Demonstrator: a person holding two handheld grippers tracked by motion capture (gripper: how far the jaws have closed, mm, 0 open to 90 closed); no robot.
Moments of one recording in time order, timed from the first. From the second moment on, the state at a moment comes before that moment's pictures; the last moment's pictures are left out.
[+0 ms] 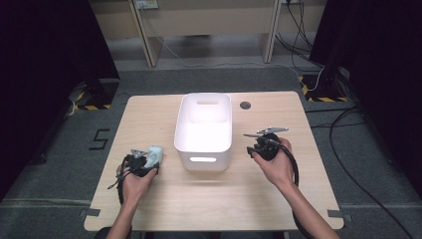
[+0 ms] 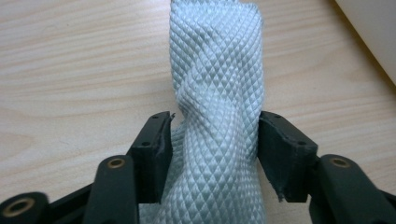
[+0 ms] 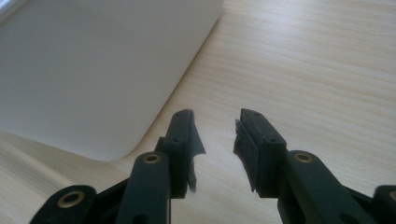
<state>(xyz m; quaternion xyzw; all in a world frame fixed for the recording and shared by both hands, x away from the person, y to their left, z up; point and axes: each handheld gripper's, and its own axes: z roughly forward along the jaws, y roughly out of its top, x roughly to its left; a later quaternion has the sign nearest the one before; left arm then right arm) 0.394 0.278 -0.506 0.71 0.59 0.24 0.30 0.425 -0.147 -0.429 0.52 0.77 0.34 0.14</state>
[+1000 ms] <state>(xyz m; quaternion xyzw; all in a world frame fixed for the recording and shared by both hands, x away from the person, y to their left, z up) 0.327 0.348 -0.497 0.65 0.56 0.32 0.40 0.400 -0.194 -0.425 0.54 0.74 0.35 0.17</state>
